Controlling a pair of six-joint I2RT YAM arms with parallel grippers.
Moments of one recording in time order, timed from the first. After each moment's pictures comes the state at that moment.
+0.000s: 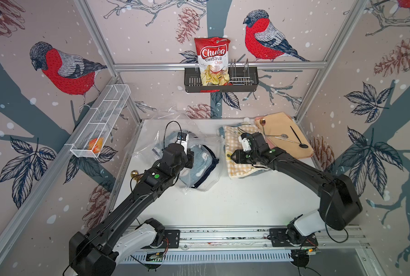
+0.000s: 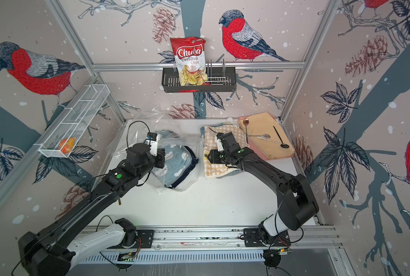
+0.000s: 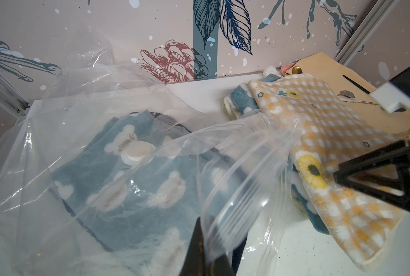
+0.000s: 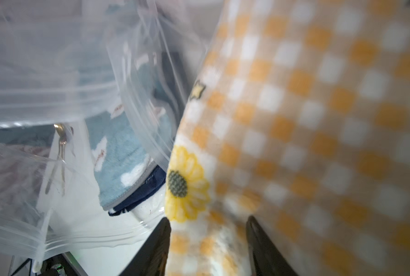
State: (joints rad) left arm -0.54 1.01 0.89 -0.37 -0.20 -0.19; right arm 0.56 1.48 1.08 -0.40 -0.25 0.43
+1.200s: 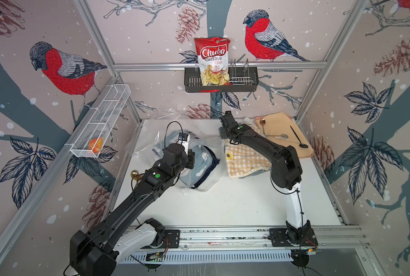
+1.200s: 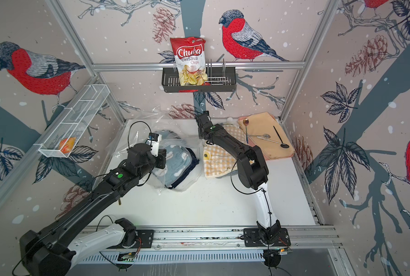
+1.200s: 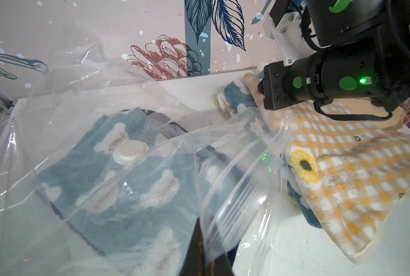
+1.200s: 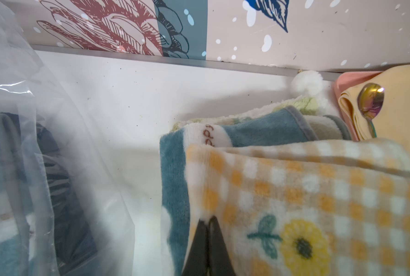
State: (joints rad) left arm -0.54 1.02 0.88 -0.36 -0.16 -0.19; right arm 0.65 2.18 1.90 -0.54 0.37 0.31
